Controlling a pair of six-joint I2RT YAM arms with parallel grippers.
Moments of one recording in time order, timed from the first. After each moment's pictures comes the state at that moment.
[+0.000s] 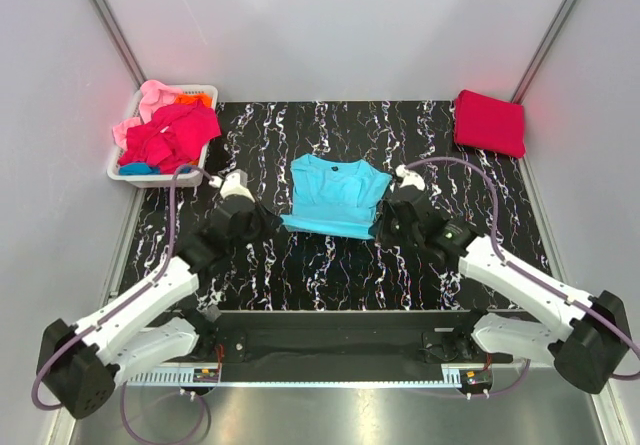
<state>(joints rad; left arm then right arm) -0.64 0.91 0.64 -0.29 -0.20 -0.86 0.75 1.09 0.82 -0.45 0.15 0.73</state>
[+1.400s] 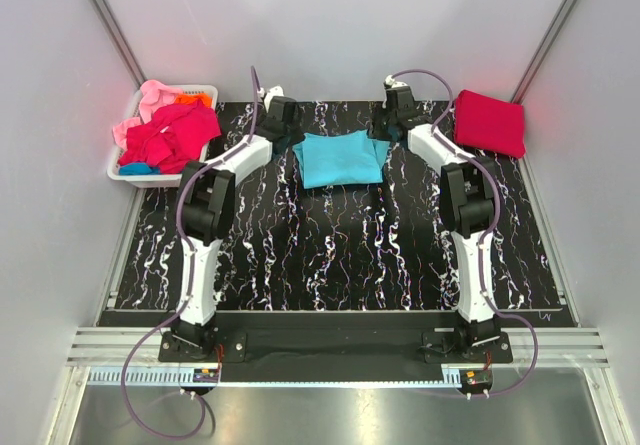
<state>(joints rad) -0.36 2.23 1.77 -0.17 -0.20 -0.59 0.28 2.29 1.88 -0.24 -0.02 0.32</state>
